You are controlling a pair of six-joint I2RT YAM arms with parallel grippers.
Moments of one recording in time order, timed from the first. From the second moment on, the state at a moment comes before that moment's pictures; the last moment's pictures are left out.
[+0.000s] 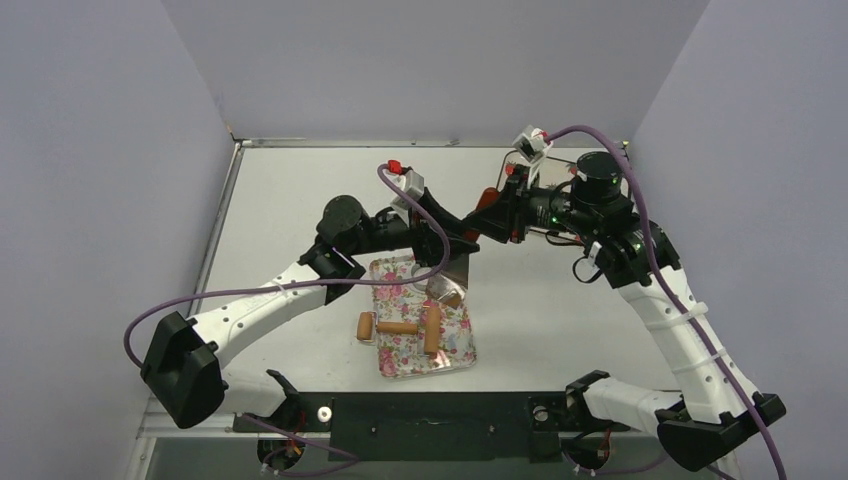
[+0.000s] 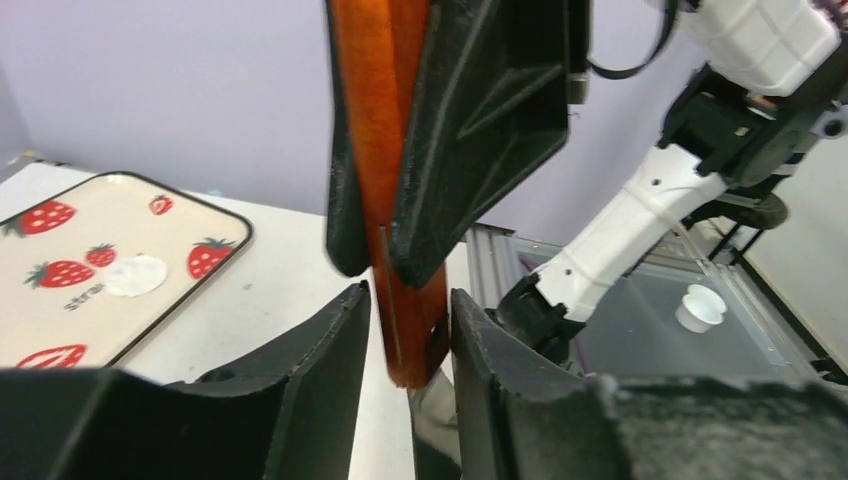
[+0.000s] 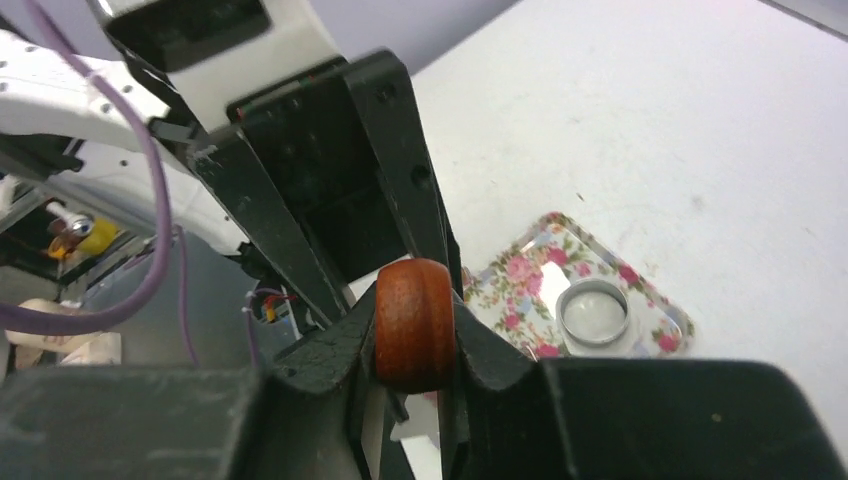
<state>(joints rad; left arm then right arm) -0.77 1.34 1.00 0.62 0.75 -0.46 0.46 1.13 1.42 -0.52 -0.80 0.23</state>
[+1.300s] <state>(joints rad) -0.62 1.50 0.85 -0.01 -0.02 -0.43 0.43 1.26 1.11 -0.25 -0.37 0.34</state>
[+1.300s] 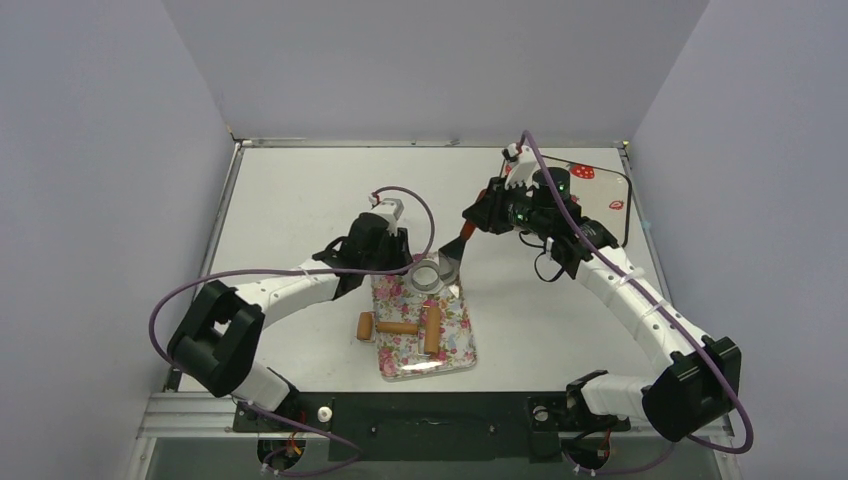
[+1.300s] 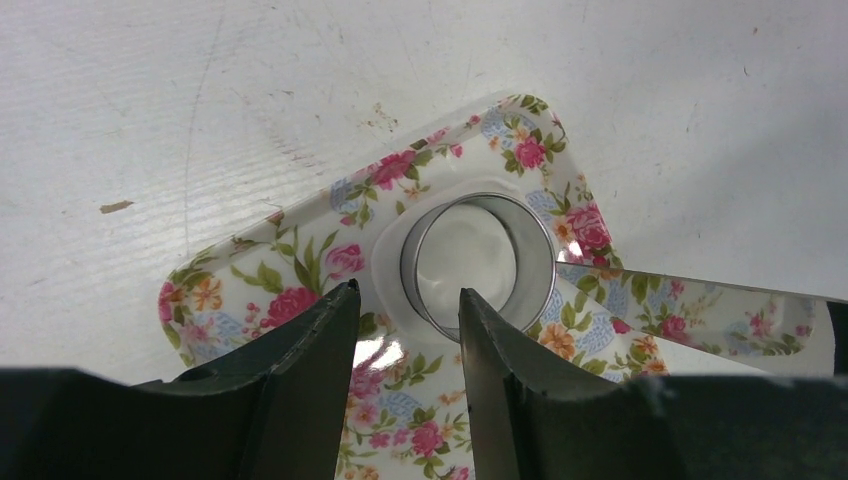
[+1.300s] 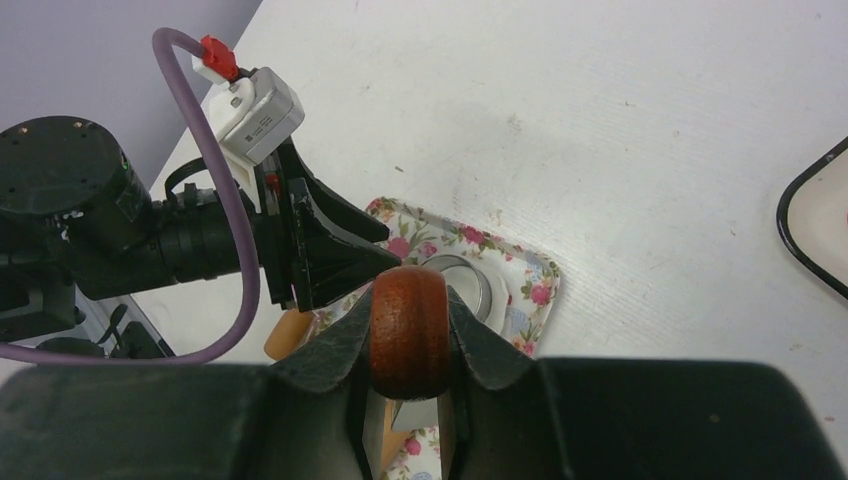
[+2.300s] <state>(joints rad) -0.68 1.64 0.77 0.25 -0.10 -0.37 0.57 1.25 1.04 -0.19 -0.05 0.41</state>
